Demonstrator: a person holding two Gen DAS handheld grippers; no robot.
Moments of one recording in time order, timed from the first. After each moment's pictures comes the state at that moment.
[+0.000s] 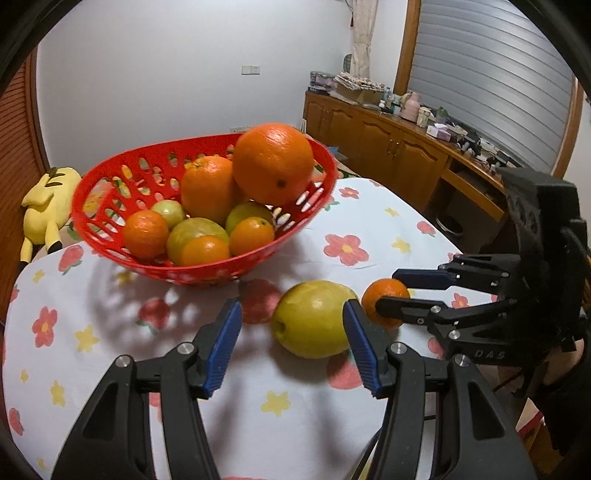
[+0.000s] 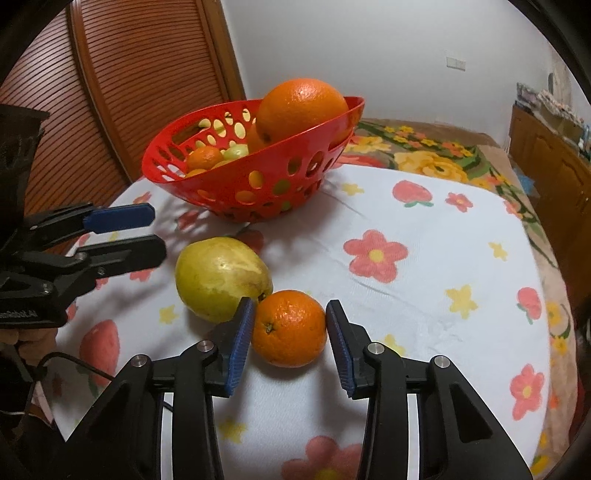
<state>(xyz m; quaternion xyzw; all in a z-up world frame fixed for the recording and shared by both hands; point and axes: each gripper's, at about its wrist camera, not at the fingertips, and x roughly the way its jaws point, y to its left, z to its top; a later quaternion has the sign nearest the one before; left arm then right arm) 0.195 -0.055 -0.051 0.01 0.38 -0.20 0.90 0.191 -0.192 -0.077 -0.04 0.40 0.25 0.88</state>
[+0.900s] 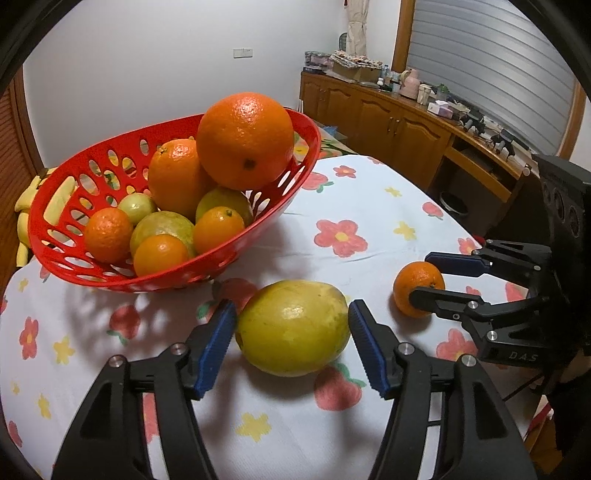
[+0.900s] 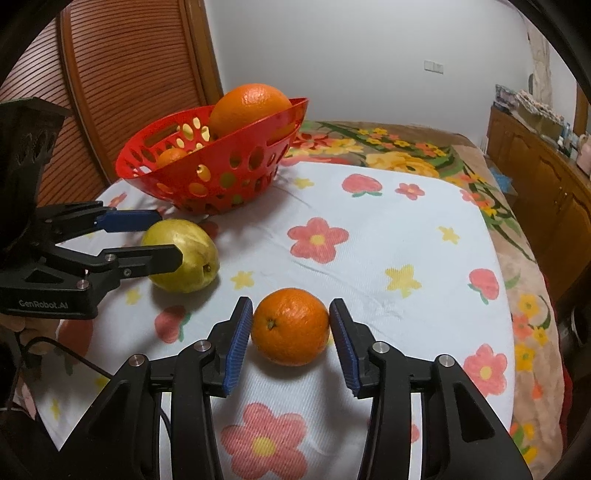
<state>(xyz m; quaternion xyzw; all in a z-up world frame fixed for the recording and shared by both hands) 0.216 -0.089 -0.069 0.04 0.41 -0.19 0.89 0.185 -0.227 -0.081 -0.04 0.40 0.22 0.89</state>
